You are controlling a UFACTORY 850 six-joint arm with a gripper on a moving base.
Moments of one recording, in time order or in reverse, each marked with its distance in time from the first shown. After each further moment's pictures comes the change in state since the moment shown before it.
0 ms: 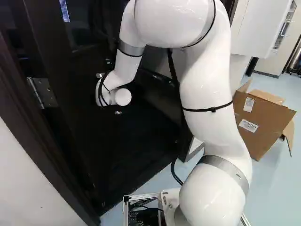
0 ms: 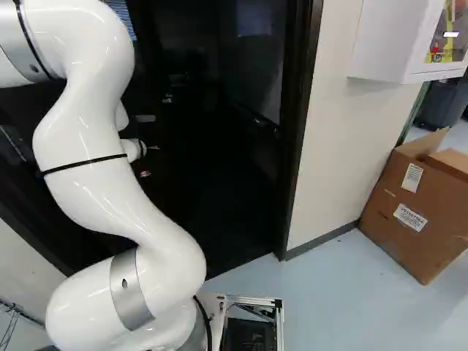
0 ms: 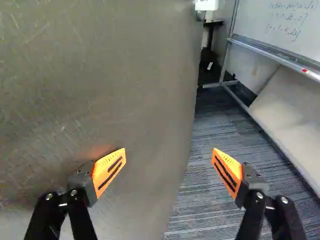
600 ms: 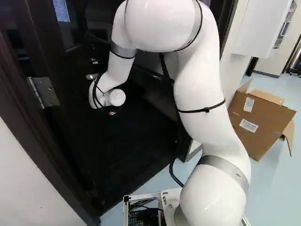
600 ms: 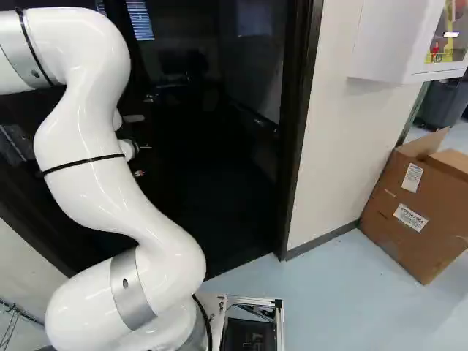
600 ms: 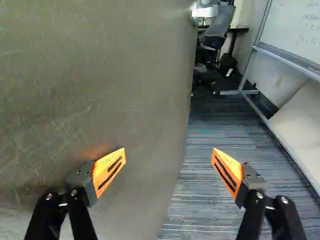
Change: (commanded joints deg) arm 2.5 -2.9 -3.8 -5.5 0.1 0.0
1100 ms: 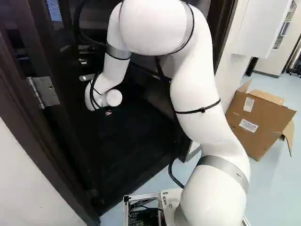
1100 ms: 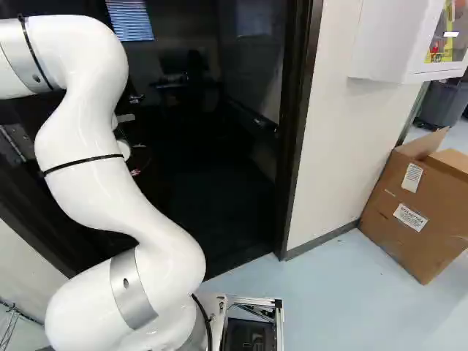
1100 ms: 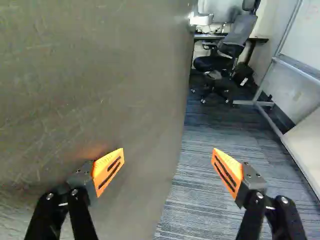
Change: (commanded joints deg) arm 1.6 -2.1 -2.8 -5.3 0.7 0.0
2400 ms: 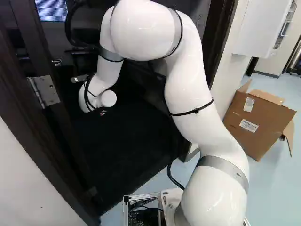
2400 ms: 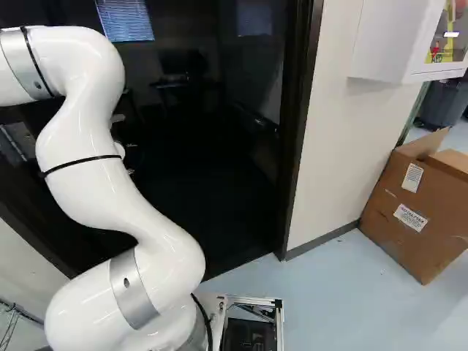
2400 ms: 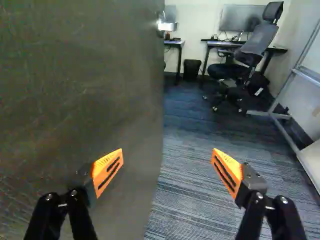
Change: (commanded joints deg) arm 1.8 -2.7 -3.7 -2.2 0.4 0.0
